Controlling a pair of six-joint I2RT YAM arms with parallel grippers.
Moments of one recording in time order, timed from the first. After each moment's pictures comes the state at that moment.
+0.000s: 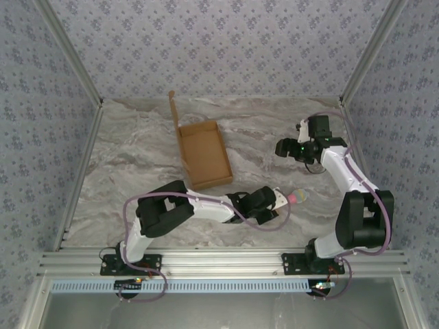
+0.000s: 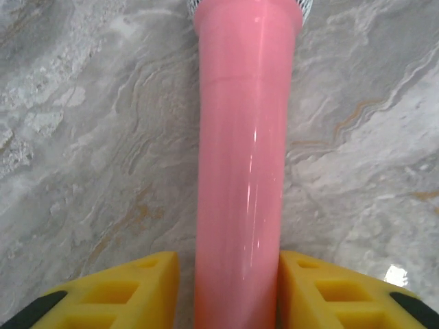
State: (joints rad) left arm -1.24 2.08 1.23 0.10 -0.12 0.03; right arm 0.04 1.47 1.08 -0.61 -0.30 0.22
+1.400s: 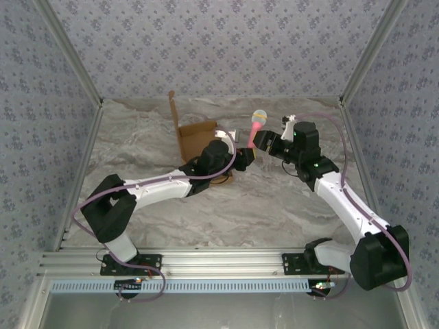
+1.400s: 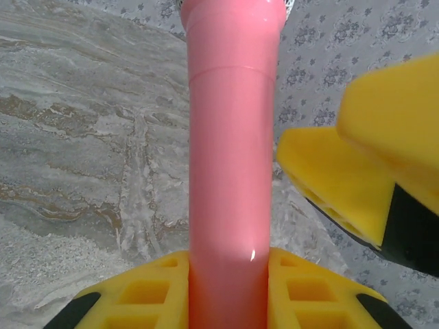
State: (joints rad) left arm -0.92 1.67 1.05 0.34 -0.01 -0.74; right arm 0.31 1.20 0.88 -0.07 -0.37 0.71
